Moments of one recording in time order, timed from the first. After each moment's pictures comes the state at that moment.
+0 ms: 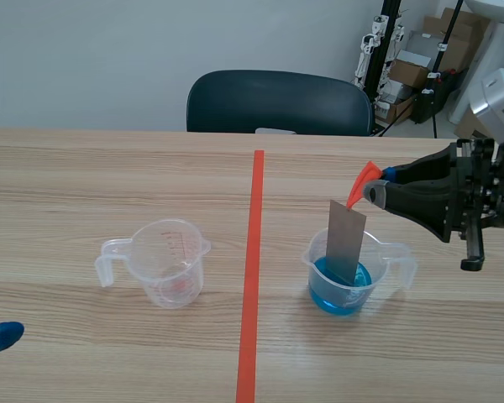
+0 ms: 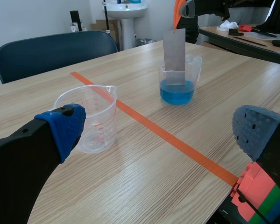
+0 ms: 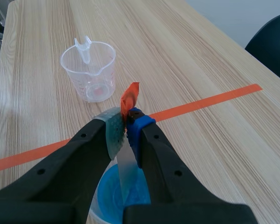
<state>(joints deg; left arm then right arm) 48.3 -25.6 -3.1 84.0 14.9 -28.4 -71.4 23.4 59.1 -56.5 75.6 28.8 42.9 36.9</state>
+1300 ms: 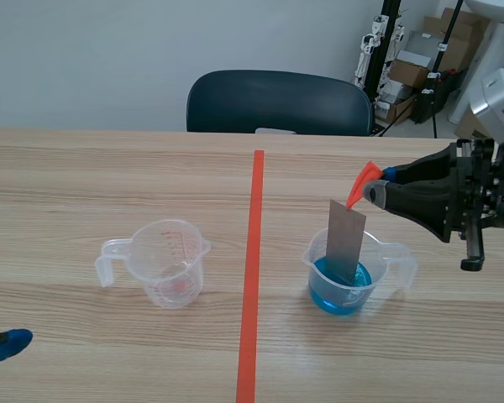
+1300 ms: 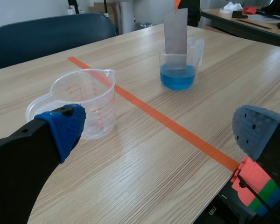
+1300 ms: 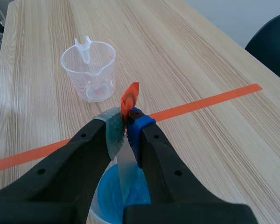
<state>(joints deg) 48.3 -25.6 -3.1 84.0 14.9 -28.4 -67.4 23.4 59.1 -56.5 75.6 28.8 42.9 36.9</state>
